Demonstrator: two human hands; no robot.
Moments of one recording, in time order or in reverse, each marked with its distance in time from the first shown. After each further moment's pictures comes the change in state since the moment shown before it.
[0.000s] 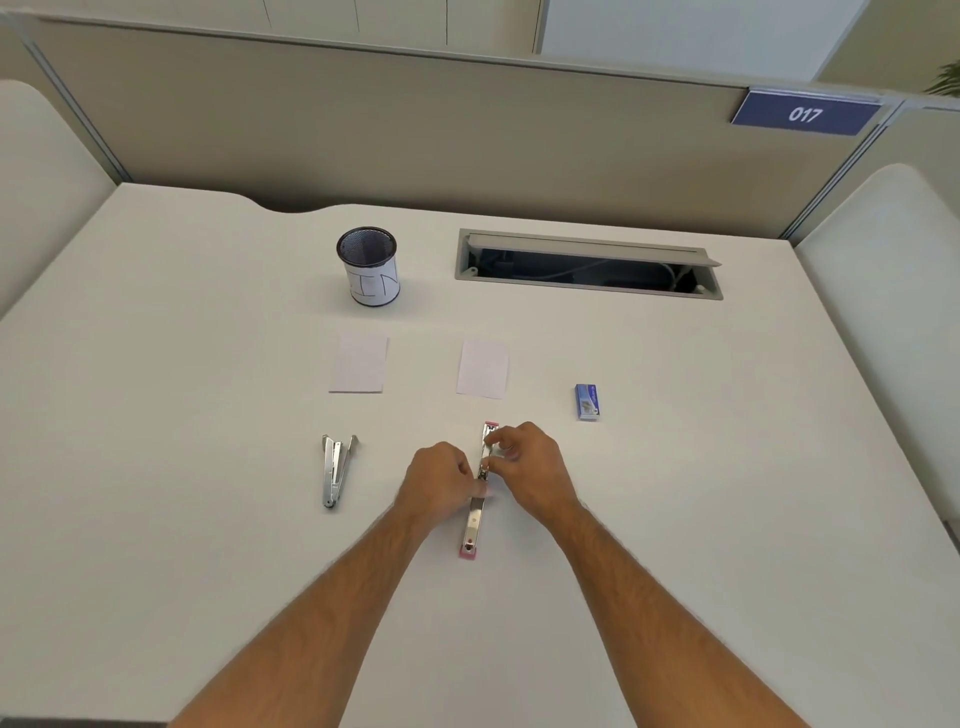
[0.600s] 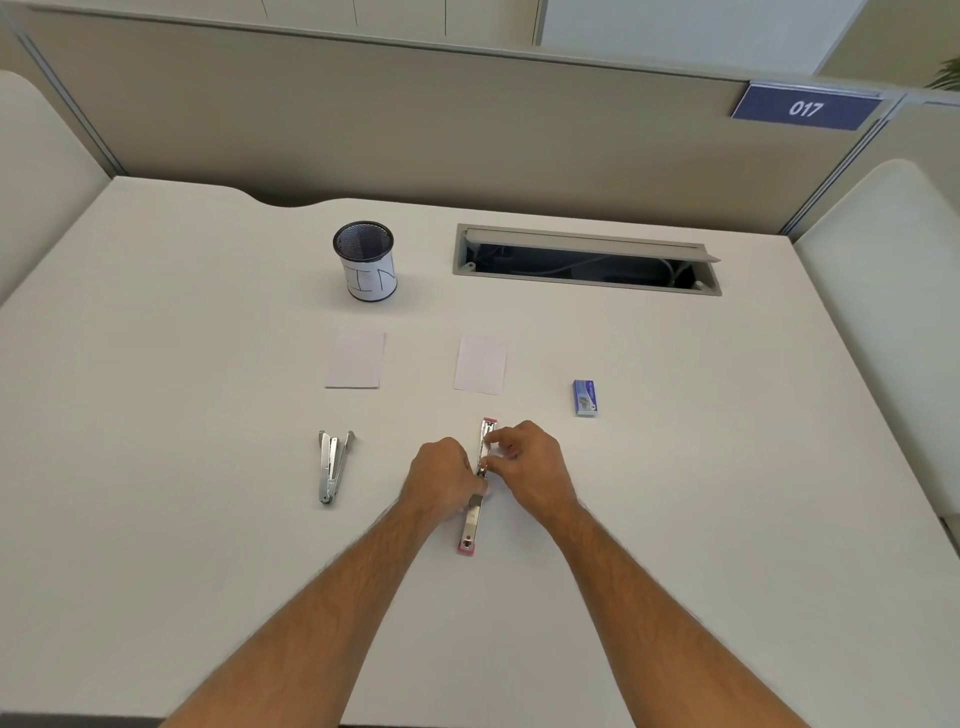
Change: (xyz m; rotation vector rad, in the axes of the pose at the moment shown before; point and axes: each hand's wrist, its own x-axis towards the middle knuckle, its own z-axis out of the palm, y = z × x) left_hand -0.001 0.008 0.006 0.071 0.000 -0.041; right_hand -0.004 0.004 0.001 -0.002 0.038 -0.011
